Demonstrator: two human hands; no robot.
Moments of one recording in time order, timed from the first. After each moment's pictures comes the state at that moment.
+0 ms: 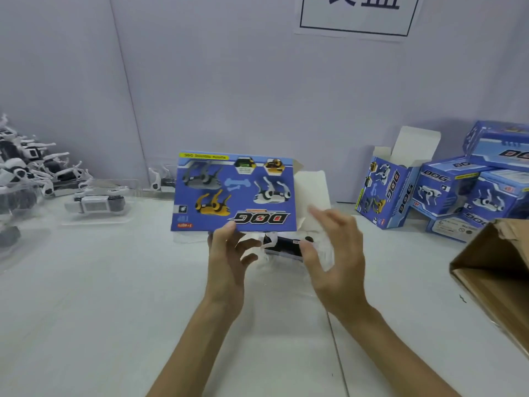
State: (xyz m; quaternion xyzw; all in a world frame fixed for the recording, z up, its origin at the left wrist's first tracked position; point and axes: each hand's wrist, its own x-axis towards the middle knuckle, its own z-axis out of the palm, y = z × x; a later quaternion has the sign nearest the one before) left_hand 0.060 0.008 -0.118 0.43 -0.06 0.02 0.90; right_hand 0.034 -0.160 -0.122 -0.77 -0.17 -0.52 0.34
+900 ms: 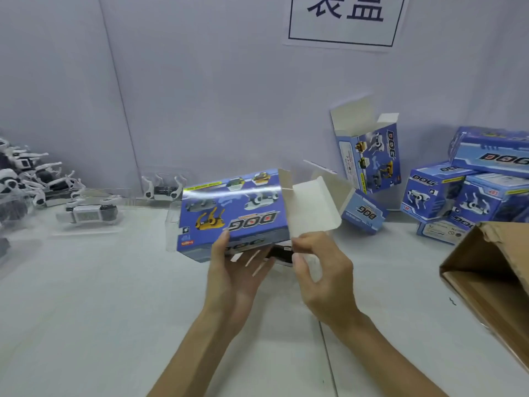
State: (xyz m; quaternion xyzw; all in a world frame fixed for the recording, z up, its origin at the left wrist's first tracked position) left_hand 0.058 -0.007 -0.126 0.34 -0.06 -0.07 0.94; right_hand 0.034 -0.164 -0.130 -0.76 -0.21 -0.48 0.39
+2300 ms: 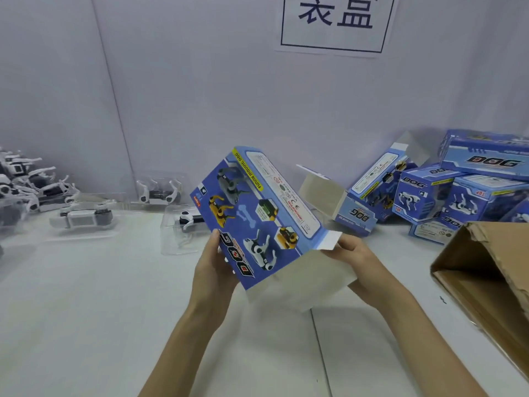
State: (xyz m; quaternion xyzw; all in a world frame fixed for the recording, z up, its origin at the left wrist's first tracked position) left_hand 0.063 0.007 -0.121 0.46 -0.06 -0.04 0.89; right_hand 0.027 -0.231 -0.096 -0.67 -0.09 -0.02 0.73
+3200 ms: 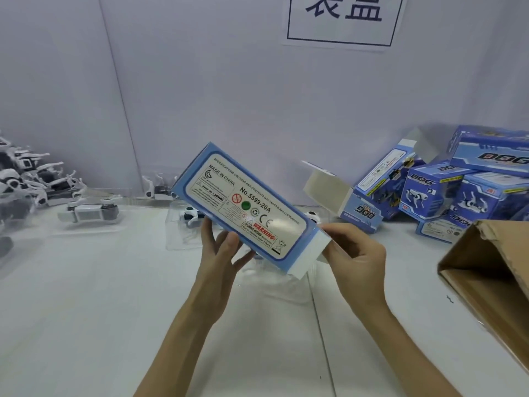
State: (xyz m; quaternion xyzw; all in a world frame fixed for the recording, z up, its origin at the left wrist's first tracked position) left_hand 0.064 0.018 -0.119 0.51 -0.19 0.00 0.84; right_hand 0.017 -0.188 -0.104 -0.68 -0.15 -0.41 0.59
